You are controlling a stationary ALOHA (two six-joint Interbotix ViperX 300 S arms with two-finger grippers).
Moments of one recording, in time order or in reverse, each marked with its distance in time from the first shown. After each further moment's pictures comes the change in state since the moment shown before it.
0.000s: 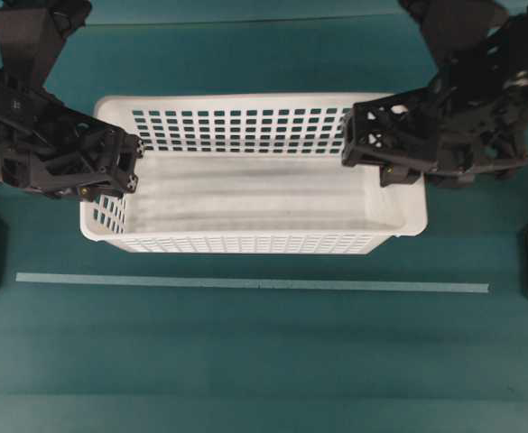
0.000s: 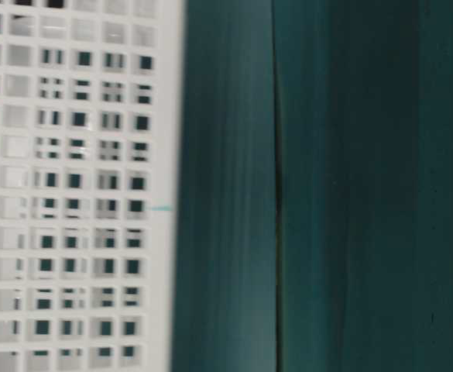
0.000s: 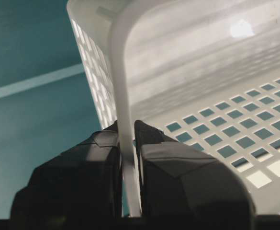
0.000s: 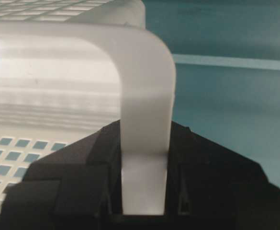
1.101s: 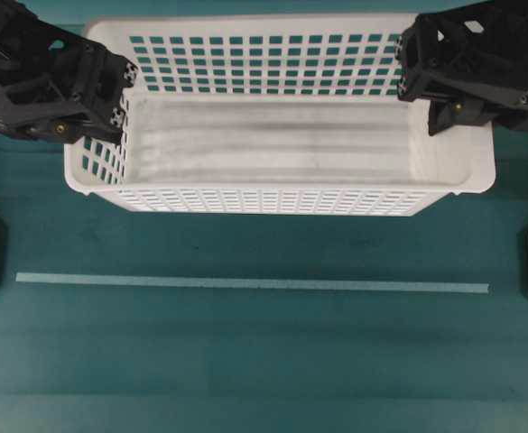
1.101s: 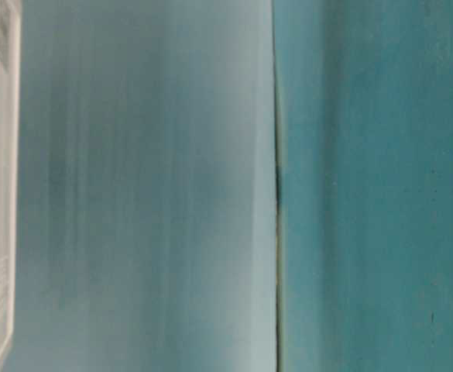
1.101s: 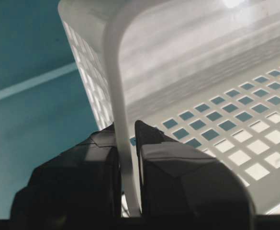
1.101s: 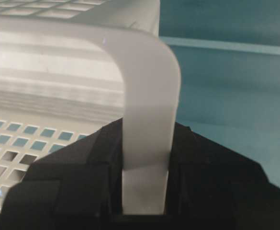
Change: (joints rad) left arm 0.025 0.107 -0.433 0.005 0.262 0.100; right arm 0.002 0.020 -0.391 -0.011 0.333 -0.020
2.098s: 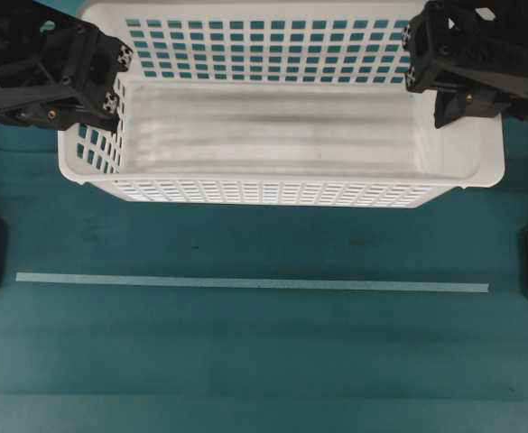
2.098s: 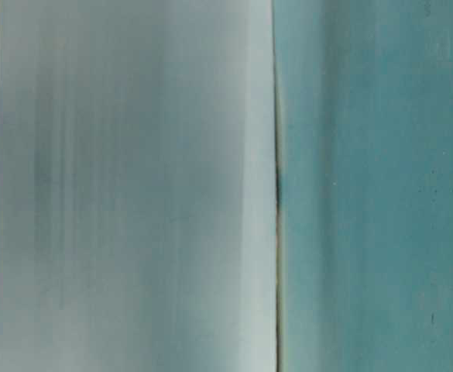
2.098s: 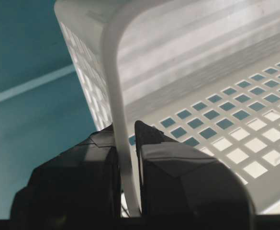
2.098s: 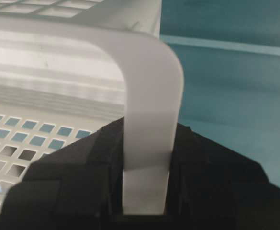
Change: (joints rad) left arm 0.005 0.018 -0.063 0.002 0.034 0.014; right arm 0.002 0.014 -0.055 -0.002 0.031 -0.017
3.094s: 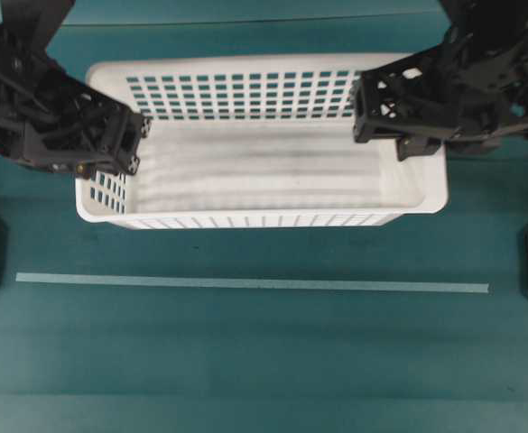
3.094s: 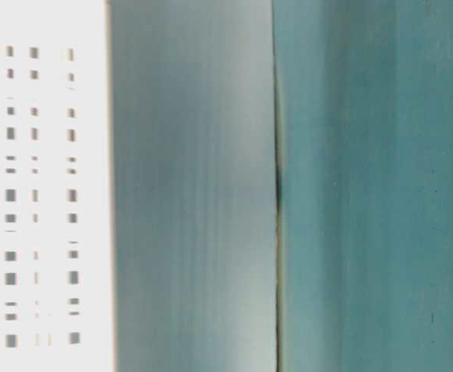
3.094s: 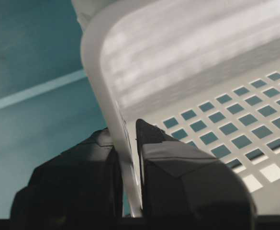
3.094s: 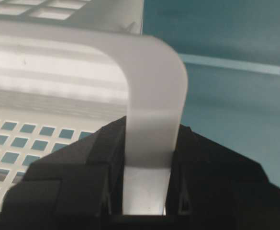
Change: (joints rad) left arm -0.009 -0.055 0.334 -0.002 -0.110 0.002; right arm -0.017 0.025 0.268 0.000 -0.172 -0.081
